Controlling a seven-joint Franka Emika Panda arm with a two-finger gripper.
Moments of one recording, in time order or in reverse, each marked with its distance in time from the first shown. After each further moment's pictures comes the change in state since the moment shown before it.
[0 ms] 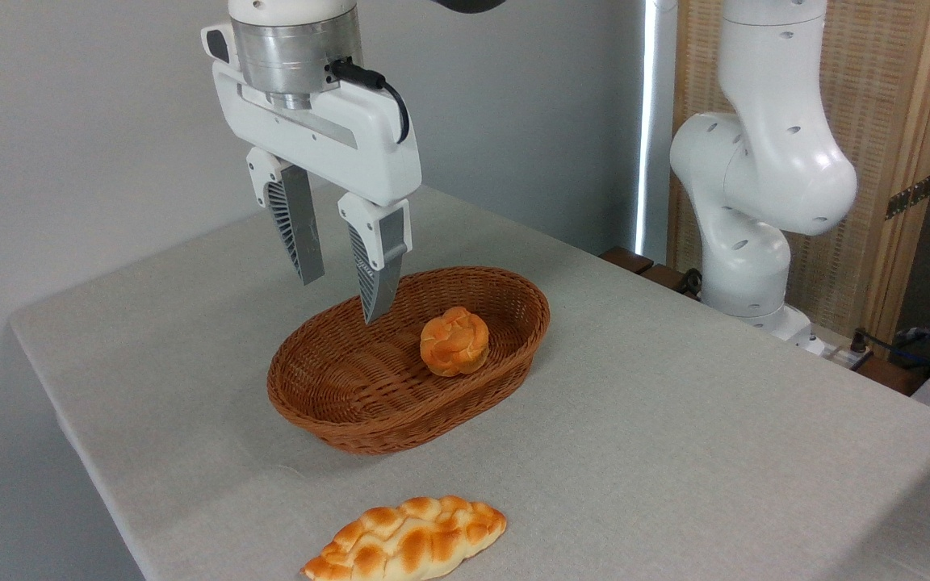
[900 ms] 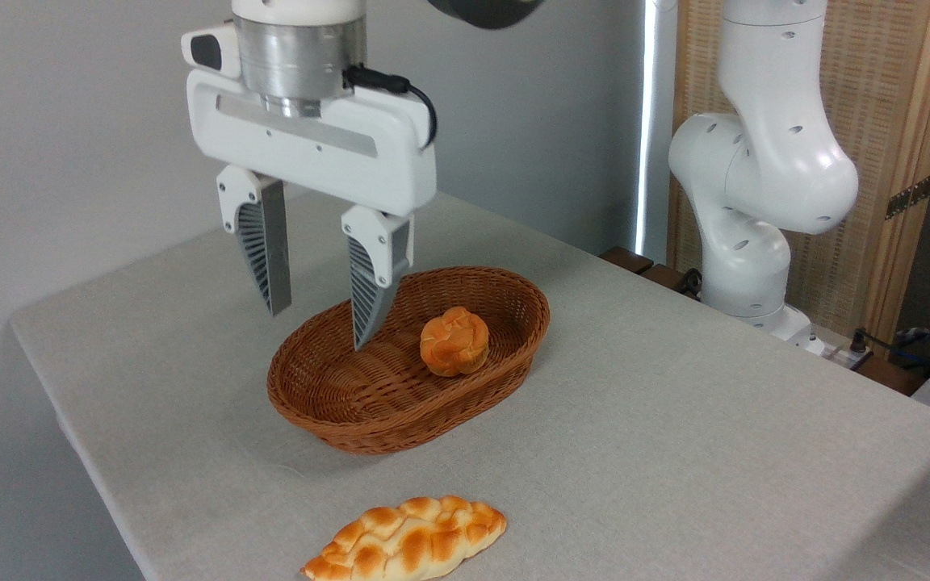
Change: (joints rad) arm 0.045 0.001 0.007 -0.031 0.002 0.152 -0.215
